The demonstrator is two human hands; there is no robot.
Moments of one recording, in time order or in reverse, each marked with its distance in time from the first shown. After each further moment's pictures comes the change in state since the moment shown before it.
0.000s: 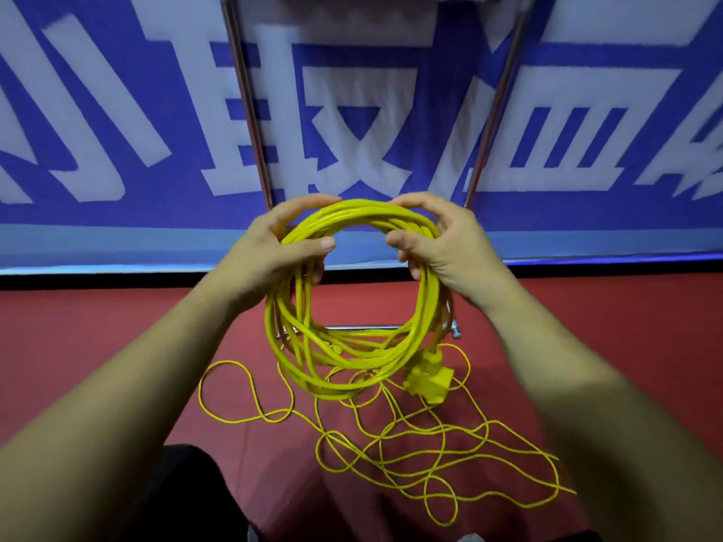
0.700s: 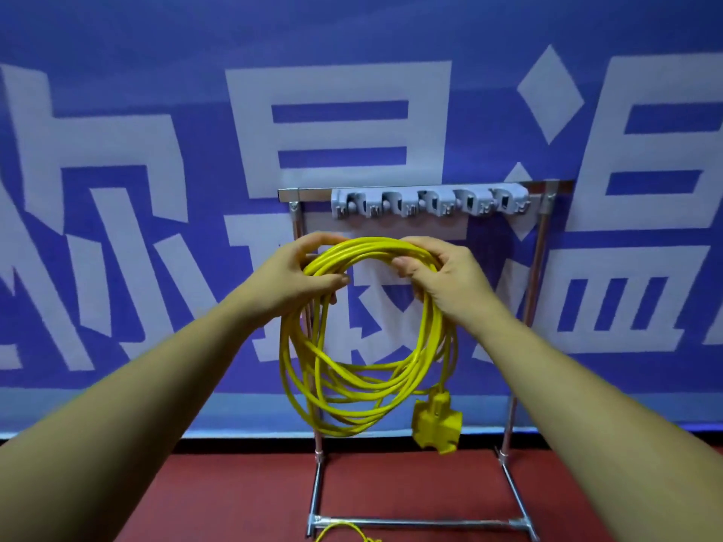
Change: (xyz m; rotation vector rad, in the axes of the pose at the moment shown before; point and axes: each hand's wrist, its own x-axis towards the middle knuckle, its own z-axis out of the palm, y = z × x) left_hand 0.147 0.130 -0.130 0.397 0.041 0.219; right_hand 0.204 -0.094 0.010 -0.141 0.095 -0.412
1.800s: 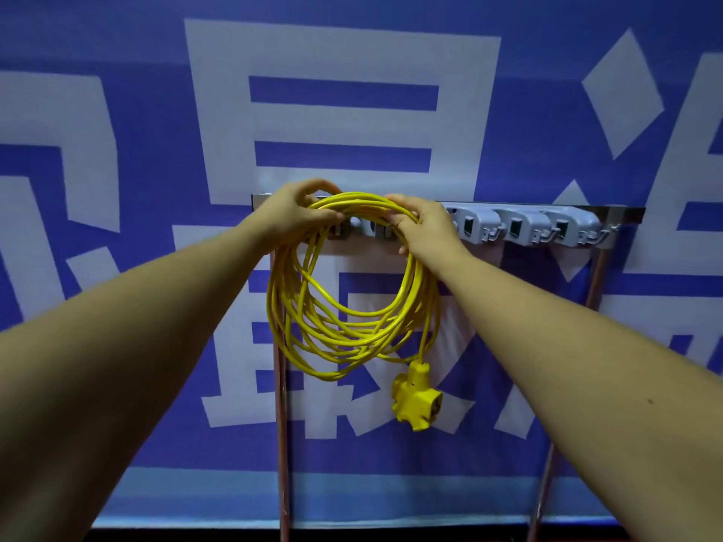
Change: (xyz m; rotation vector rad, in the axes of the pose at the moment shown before) left_hand 0.238 -0.128 -0.078 0.167 0.105 0.080; right_hand 0.235 0.157 0.029 -0.301 0.135 0.032
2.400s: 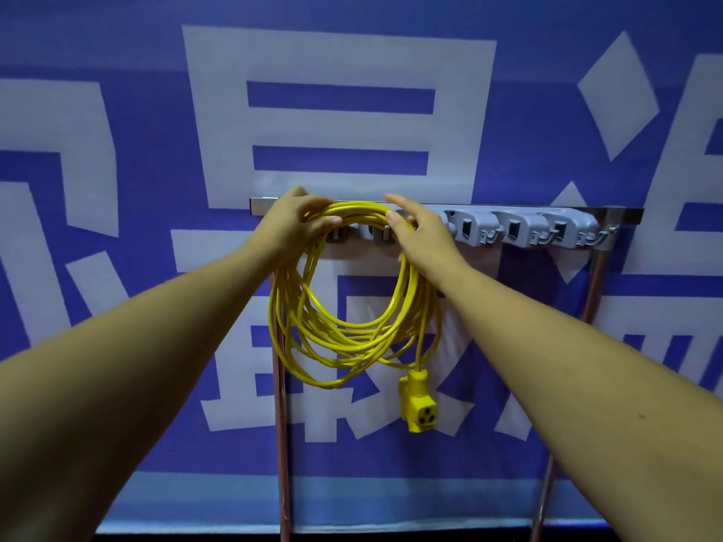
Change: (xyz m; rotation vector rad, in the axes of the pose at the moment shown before) left_hand -0.004 -0.009 0.015 0.340 0.220 0.134; right_hand -0.010 0.002 -0.001 -0.021 -0.016 -0.062
